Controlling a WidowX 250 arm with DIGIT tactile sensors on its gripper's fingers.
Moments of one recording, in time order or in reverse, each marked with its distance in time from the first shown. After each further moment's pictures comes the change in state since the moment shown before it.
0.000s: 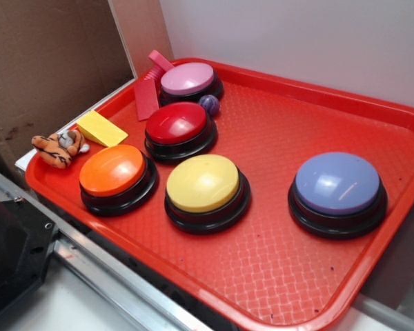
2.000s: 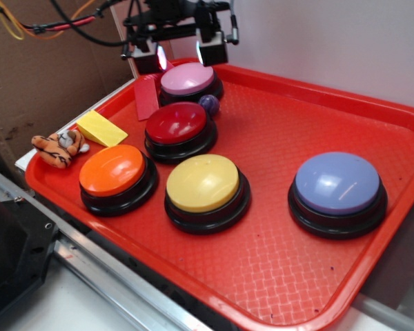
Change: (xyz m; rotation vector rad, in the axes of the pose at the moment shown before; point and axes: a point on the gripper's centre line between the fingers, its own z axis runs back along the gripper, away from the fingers) arm 0.169 0.029 -0.188 0.120 -0.094 0.750
